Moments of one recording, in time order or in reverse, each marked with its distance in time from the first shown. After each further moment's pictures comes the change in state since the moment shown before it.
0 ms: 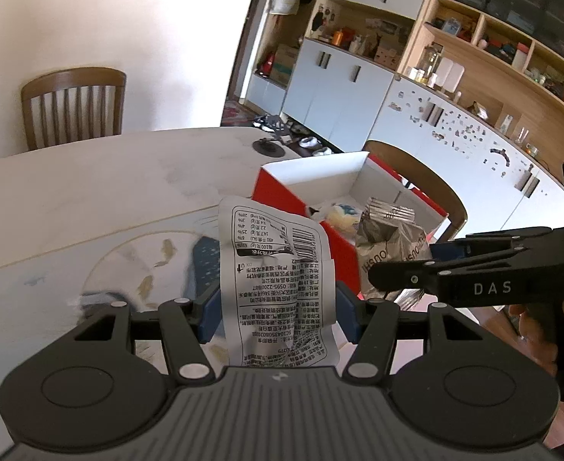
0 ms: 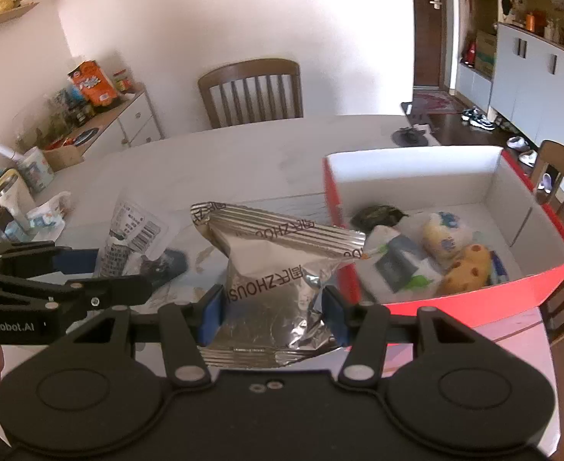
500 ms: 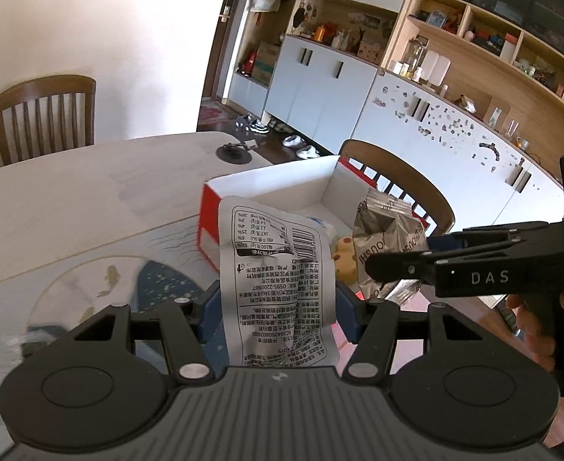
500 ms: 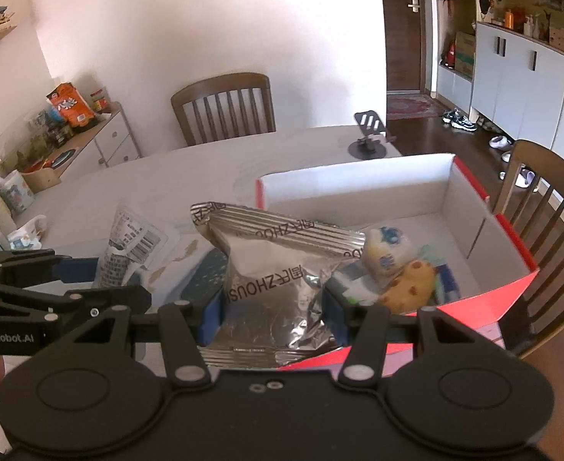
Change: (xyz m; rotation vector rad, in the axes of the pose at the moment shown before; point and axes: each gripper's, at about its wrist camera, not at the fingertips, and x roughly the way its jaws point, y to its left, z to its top) left arm 0.051 -0.050 0.026 0.026 0.008 -0.028; right arm -0.012 -0.070 0.014 0.033 -0.030 -0.027
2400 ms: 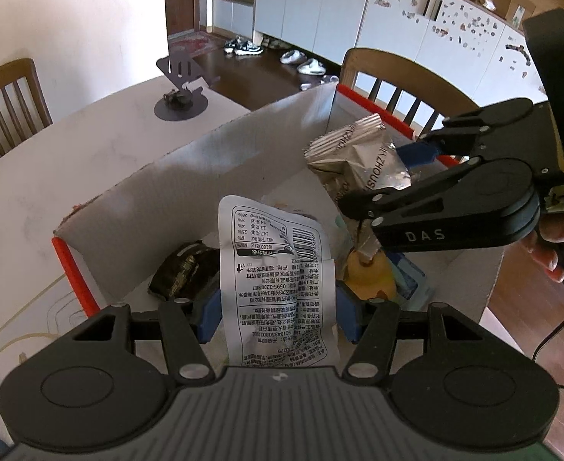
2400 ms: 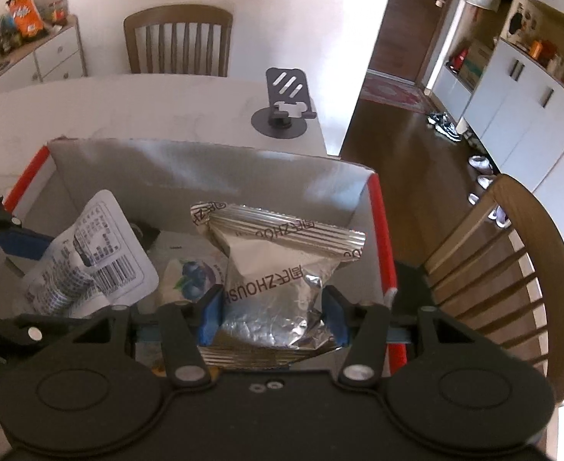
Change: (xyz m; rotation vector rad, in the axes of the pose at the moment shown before) left arm 0.201 -0.061 0.065 0.154 0.294 0.090; right arm 0.137 -0.139 0.059 -0.268 0.176 -0.144
